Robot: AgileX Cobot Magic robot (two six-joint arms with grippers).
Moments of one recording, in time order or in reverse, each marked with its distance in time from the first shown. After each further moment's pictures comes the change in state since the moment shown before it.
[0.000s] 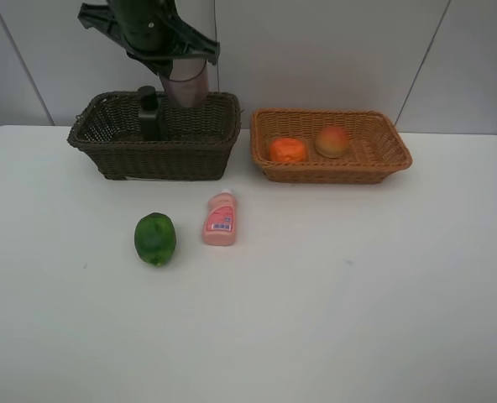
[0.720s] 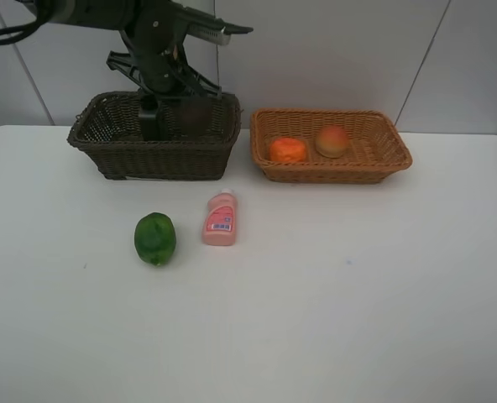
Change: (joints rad) left arm 0.068 0.186 0.000 0.047 -0.181 -0.003; right arm 0.000 0.000 0.000 0.000 0.000 0.000
